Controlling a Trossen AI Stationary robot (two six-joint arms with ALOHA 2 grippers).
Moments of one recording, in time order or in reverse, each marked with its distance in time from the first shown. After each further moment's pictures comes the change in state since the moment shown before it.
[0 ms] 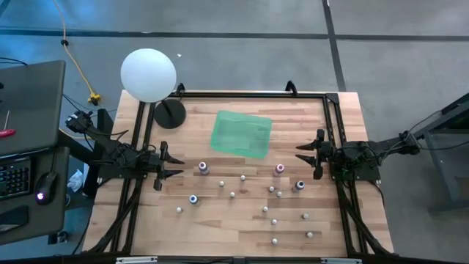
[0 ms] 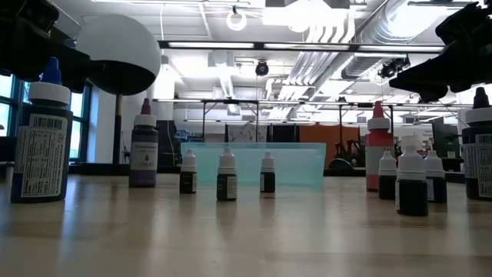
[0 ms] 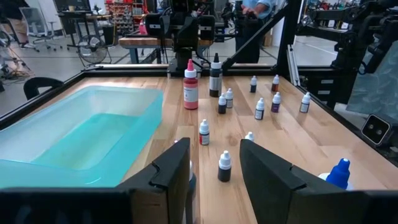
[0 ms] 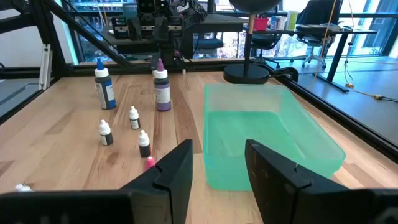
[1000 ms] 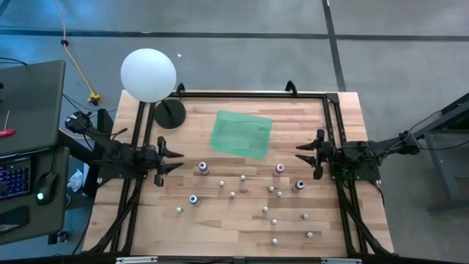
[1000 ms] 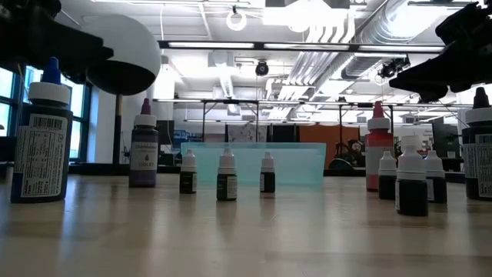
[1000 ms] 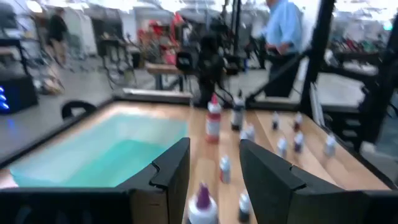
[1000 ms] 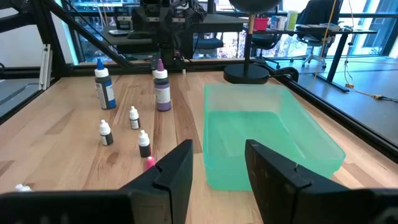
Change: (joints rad) left arm 0.037 0.013 -0.001 0.181 -0.082 0.055; right arm 0.000 0.000 0.000 0.000 0.000 0.000
